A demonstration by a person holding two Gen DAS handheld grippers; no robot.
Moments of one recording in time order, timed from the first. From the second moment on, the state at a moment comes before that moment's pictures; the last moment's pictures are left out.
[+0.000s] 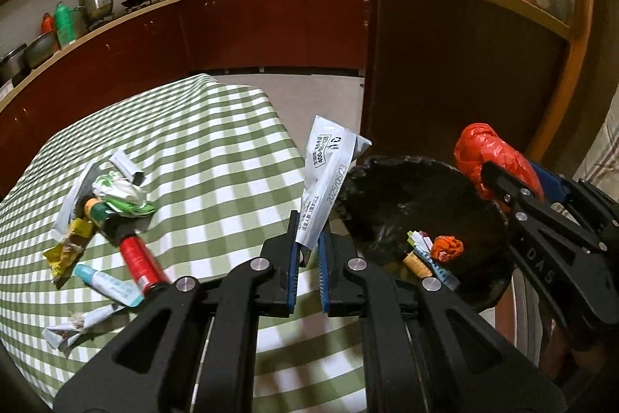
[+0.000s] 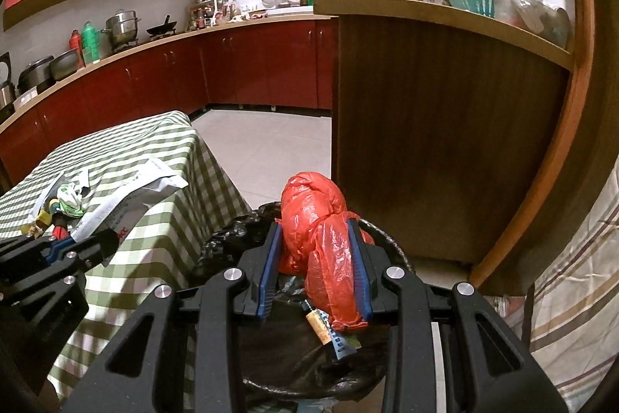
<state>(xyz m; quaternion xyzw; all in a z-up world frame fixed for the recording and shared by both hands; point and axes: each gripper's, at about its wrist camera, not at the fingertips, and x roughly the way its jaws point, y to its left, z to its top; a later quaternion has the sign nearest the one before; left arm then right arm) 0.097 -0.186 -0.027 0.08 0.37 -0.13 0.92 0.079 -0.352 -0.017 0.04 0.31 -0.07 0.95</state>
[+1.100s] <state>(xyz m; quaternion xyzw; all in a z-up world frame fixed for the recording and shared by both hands) 0.115 -0.212 -0.049 0.08 0.39 -0.14 0.91 0.084 -0.373 -0.032 0.05 0.33 -0.10 0.94</state>
